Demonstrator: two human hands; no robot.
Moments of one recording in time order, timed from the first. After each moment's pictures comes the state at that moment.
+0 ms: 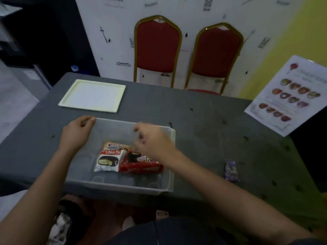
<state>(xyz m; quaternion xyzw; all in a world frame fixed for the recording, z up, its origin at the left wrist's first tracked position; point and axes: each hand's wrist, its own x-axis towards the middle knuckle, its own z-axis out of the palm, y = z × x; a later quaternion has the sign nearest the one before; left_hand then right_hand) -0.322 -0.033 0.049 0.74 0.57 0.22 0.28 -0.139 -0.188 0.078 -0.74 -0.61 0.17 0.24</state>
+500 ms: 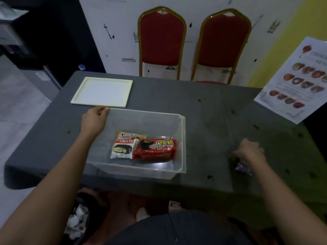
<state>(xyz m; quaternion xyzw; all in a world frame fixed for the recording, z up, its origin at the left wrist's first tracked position) -0.307 -0.022 0.054 0.75 0.56 0.22 0.27 0.036 -0.327 0.010 -0.96 -0.12 0.25 -0.06</state>
